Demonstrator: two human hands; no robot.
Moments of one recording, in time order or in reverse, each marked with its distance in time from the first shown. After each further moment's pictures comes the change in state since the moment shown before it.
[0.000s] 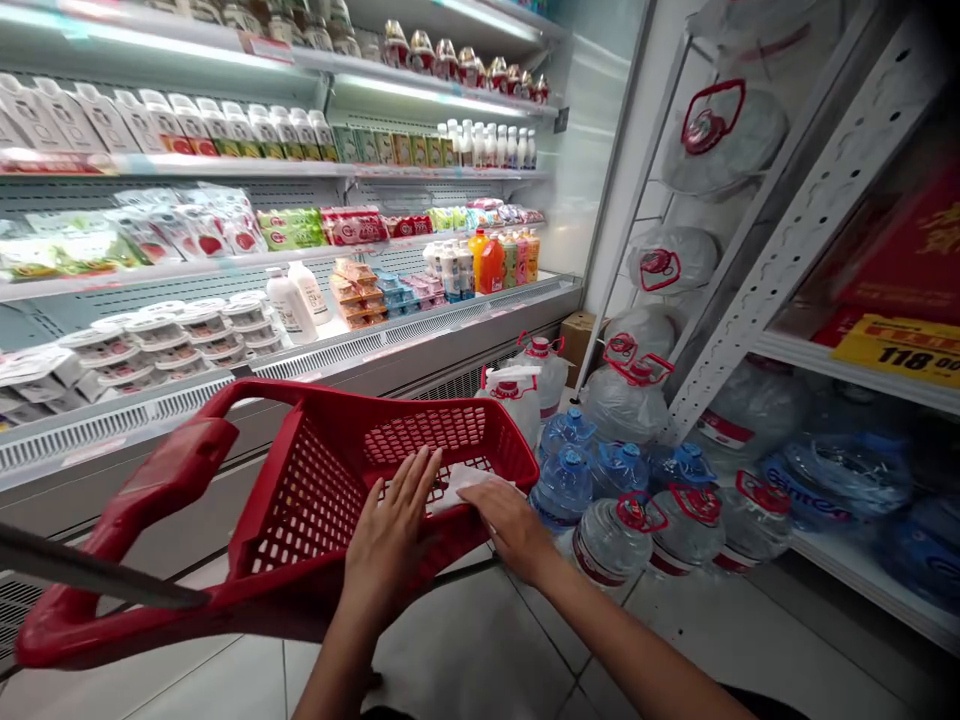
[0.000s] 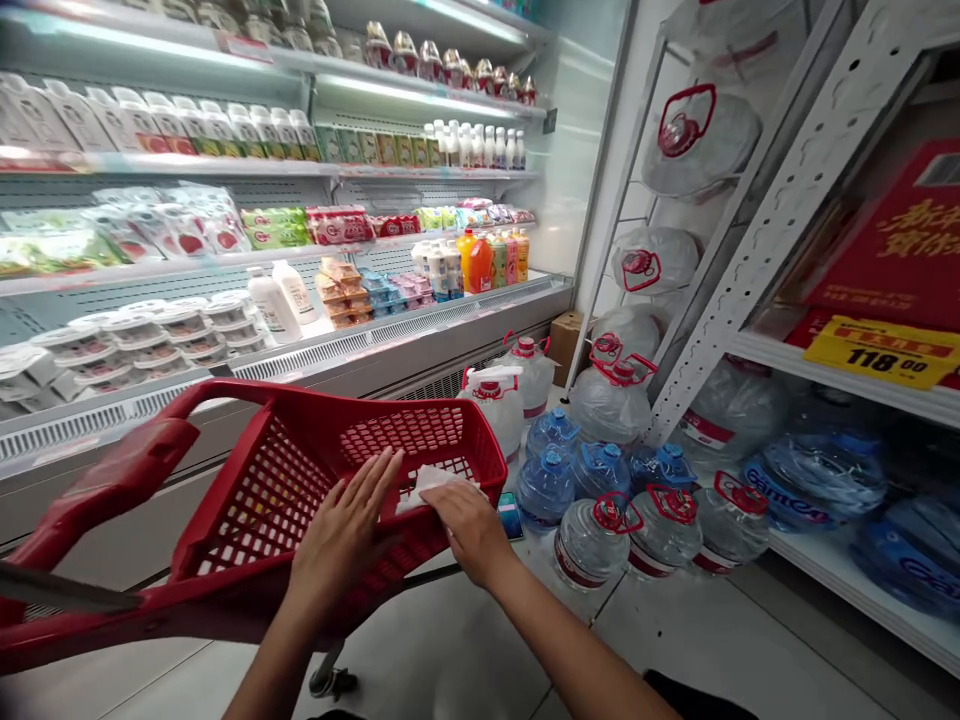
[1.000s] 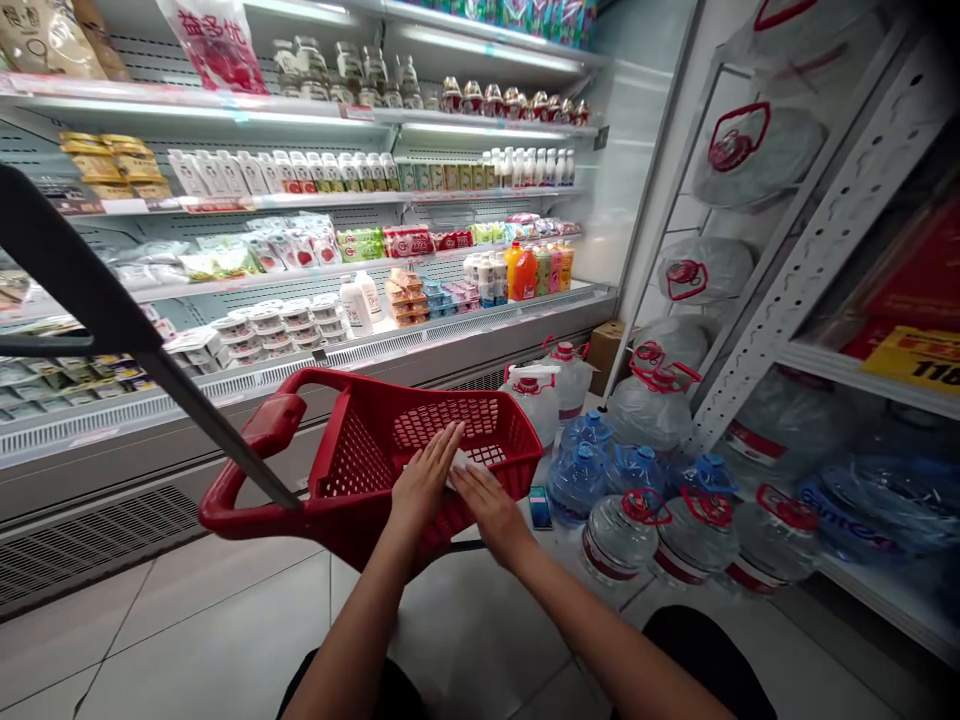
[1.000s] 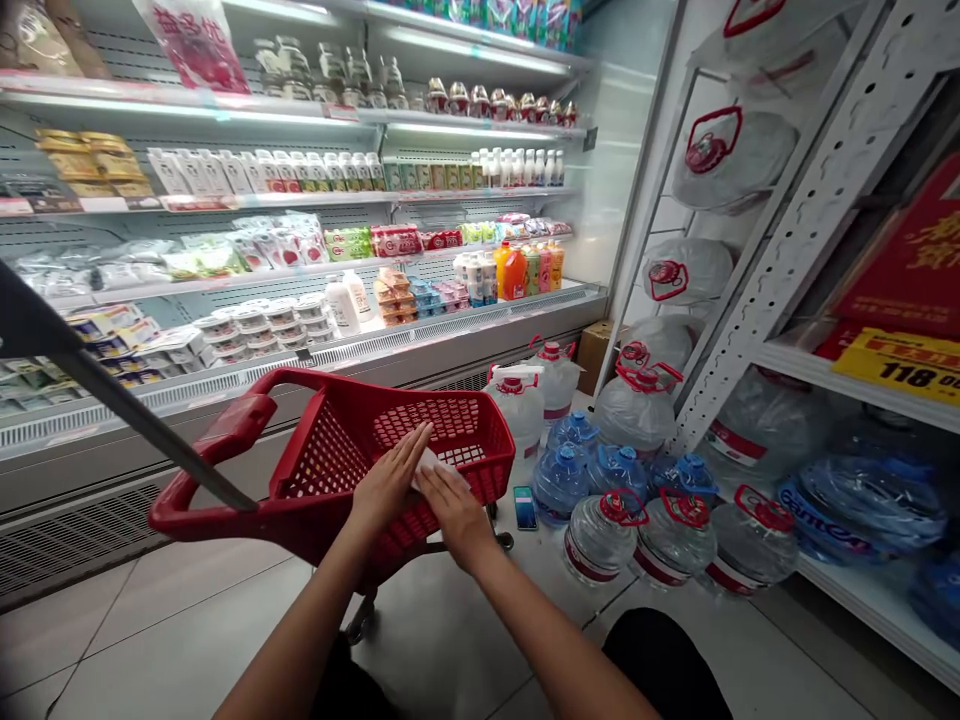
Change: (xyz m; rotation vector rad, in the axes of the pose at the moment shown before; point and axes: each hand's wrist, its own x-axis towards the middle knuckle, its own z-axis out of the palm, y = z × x) left_hand -0.021 0.035 -0.014 -0.012 -0.063 -0.067; right_hand -0.036 -0.053 0.031 -0.081 0.052 -0.125
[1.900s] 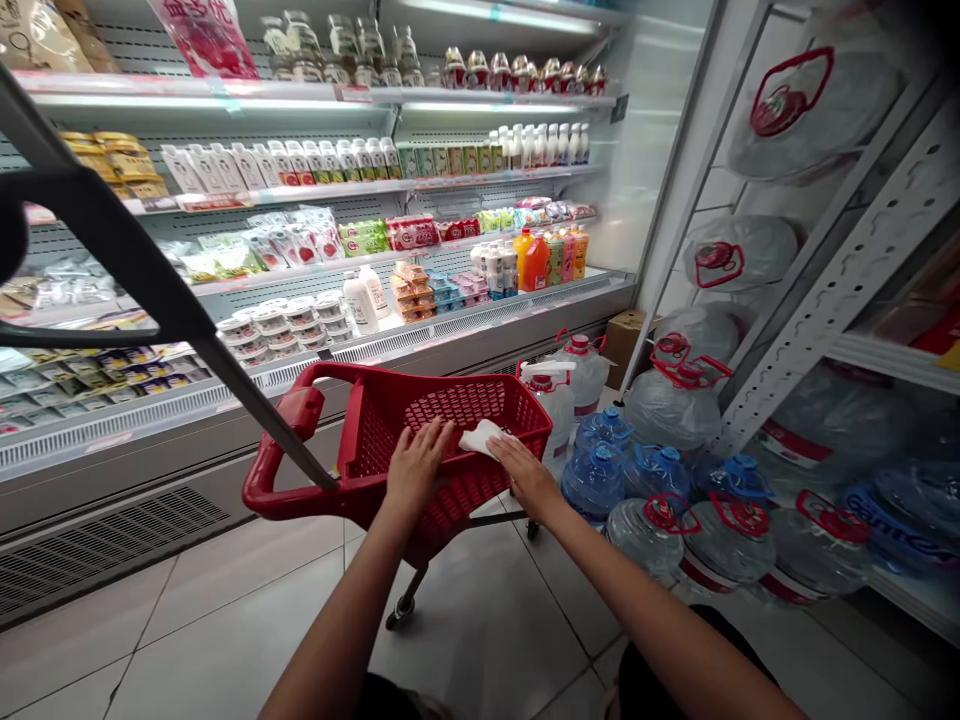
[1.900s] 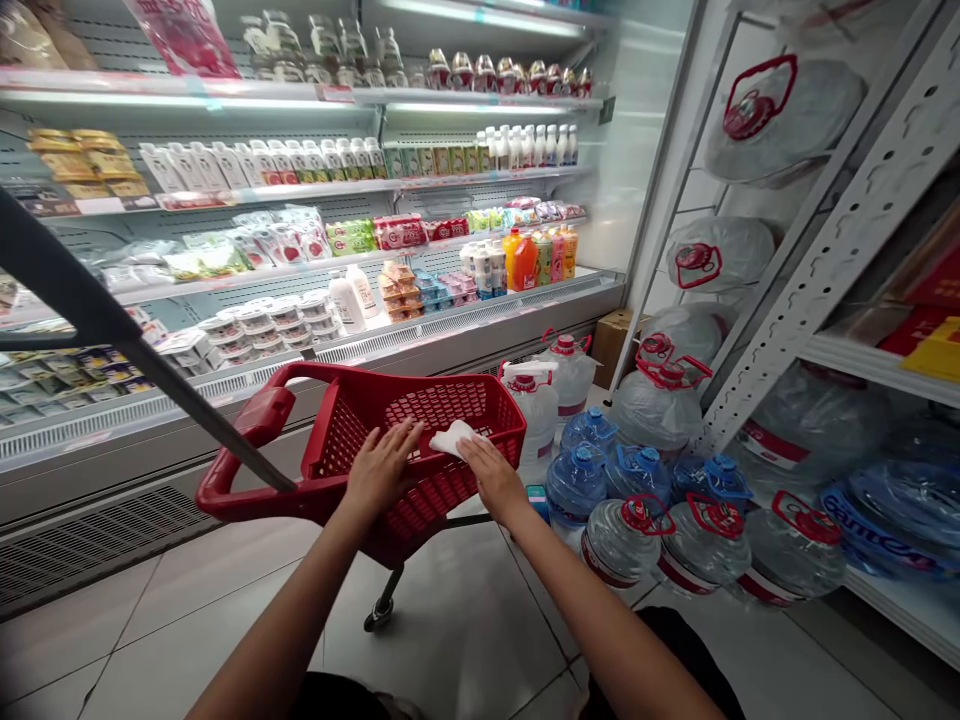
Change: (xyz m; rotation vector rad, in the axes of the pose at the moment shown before) left_hand 0.032 -0.044 0.005 0.124 -0.124 -0.063; right_hand 0.029 0.088 -0.002 0.055 0.042 0.078
